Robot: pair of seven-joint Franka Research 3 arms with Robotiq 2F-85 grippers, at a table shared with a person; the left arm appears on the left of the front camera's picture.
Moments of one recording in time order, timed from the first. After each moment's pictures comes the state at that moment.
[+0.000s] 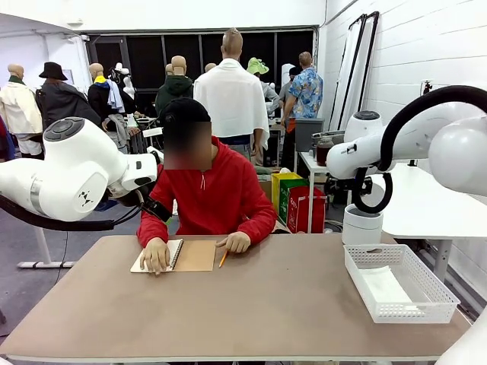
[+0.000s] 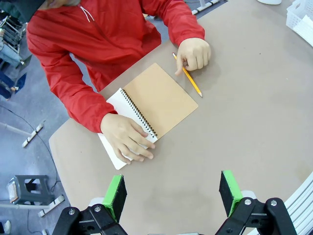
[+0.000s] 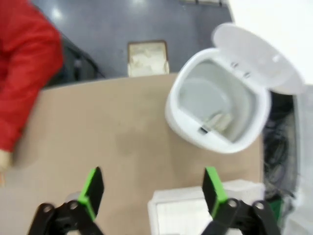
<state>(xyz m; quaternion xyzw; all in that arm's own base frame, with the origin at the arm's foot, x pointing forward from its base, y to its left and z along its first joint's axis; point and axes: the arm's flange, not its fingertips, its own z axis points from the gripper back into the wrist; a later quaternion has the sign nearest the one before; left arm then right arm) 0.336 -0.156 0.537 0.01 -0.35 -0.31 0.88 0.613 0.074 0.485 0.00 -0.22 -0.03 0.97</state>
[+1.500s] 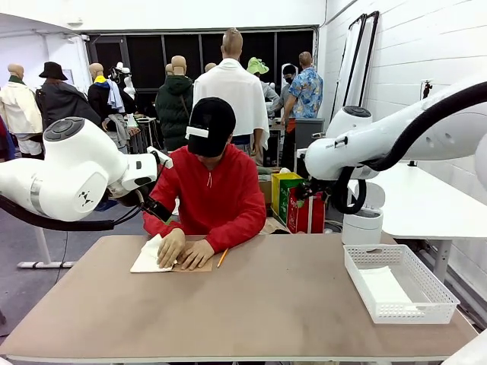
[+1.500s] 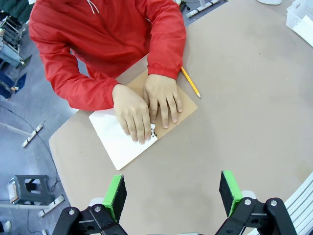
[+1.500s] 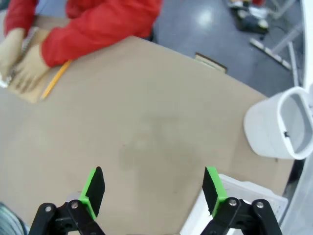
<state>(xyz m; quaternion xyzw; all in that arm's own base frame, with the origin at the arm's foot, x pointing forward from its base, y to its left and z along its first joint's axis) 0.336 -0.156 0.537 0.01 -0.35 -0.31 0.88 0.509 0.176 0.518 0.05 -0.25 0.21 0.94</state>
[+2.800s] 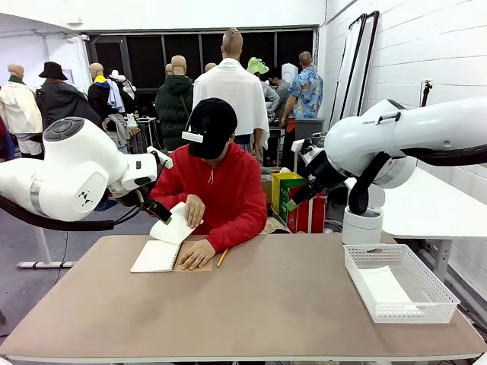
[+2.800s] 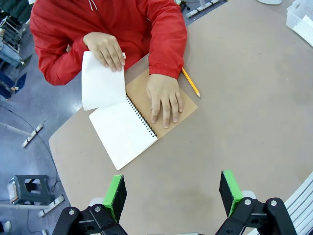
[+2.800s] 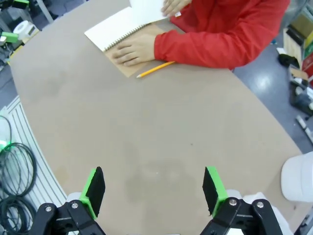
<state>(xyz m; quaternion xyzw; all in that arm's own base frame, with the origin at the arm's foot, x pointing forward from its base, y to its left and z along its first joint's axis) 0.336 -0.156 0.537 0.01 -0.35 -0.31 0.88 0.400 0.177 0.545 0.16 -0.31 0.39 0.85</state>
